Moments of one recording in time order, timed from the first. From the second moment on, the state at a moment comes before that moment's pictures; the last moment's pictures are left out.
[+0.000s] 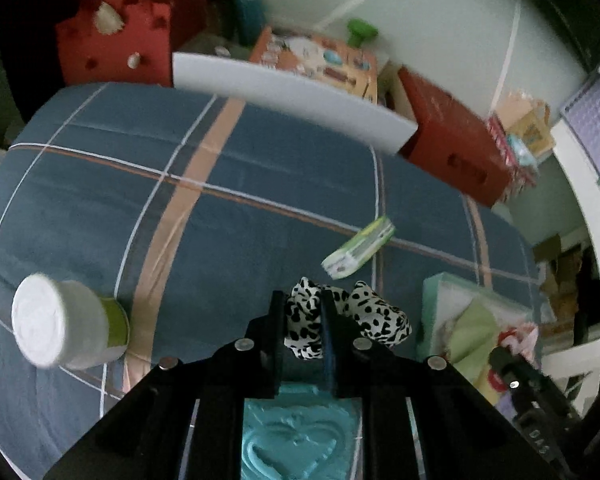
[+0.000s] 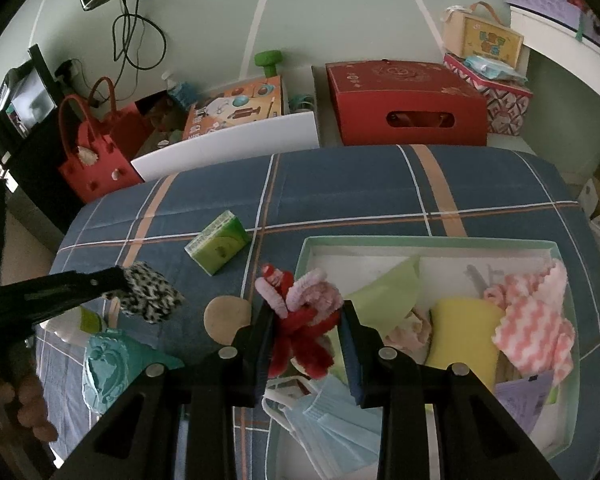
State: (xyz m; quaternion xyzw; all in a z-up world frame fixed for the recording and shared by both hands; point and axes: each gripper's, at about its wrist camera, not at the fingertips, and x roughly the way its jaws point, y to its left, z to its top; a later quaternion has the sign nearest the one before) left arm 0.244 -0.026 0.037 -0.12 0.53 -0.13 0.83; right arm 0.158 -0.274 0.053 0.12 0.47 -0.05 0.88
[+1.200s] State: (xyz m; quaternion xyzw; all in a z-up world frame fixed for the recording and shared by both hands) left arm 0.169 -0.173 0.063 -0.06 0.45 -0.29 0.84; right arm 0.108 -0.390 0.046 0.19 0.45 -0.20 0.85
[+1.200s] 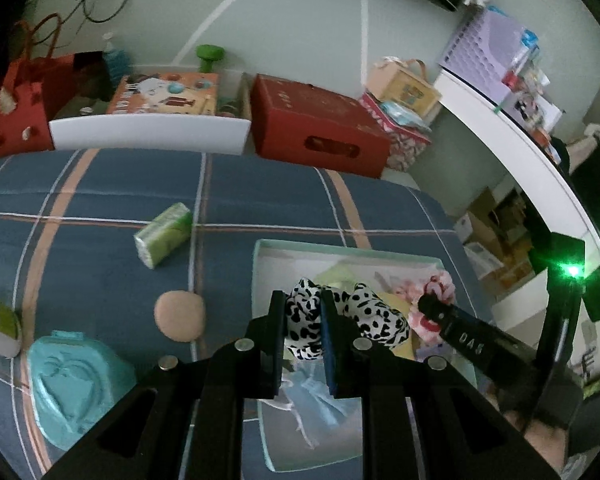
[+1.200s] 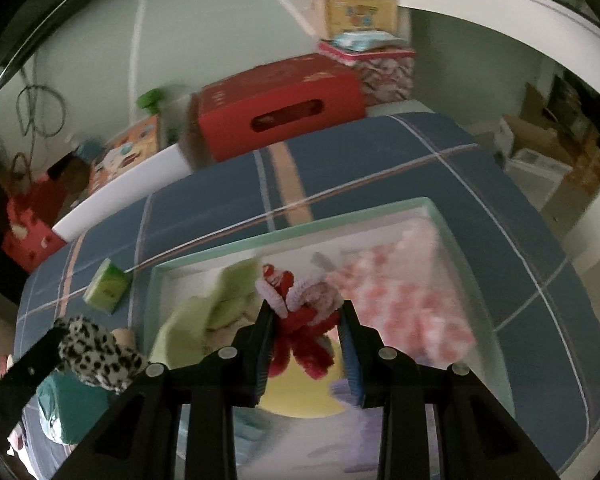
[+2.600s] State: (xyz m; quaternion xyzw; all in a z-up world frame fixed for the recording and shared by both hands) left arm 0.155 -0.219 0.040 -0.02 0.50 -0.33 0.80; right arm 0.097 -0.401 0.045 0.18 0.47 -0.21 0.84
